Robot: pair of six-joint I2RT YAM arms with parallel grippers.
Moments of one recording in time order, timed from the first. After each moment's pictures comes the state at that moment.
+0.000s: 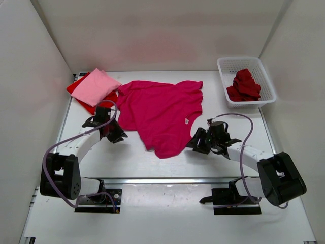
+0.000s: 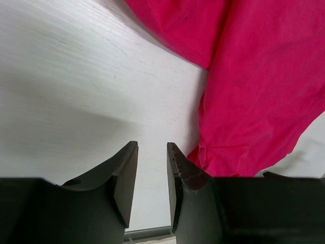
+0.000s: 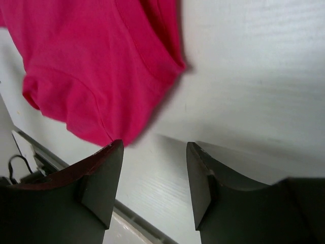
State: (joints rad) left arm -0.15 1.32 0.76 -0.49 0.15 -0.77; right arm 0.37 1.26 0.43 0.00 -0.37 0.77
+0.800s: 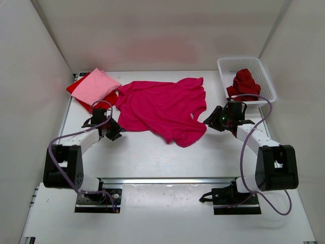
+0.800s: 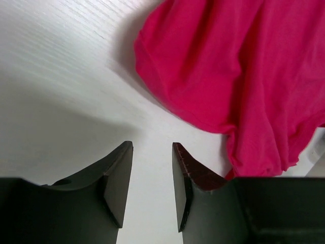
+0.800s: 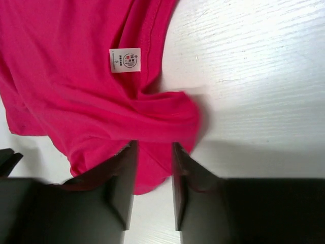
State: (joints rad) left arm -0.06 1.38 0.68 -0.24 0.18 -0.87; right arm 0.07 1.39 0.73 -0.10 -0.31 0.63
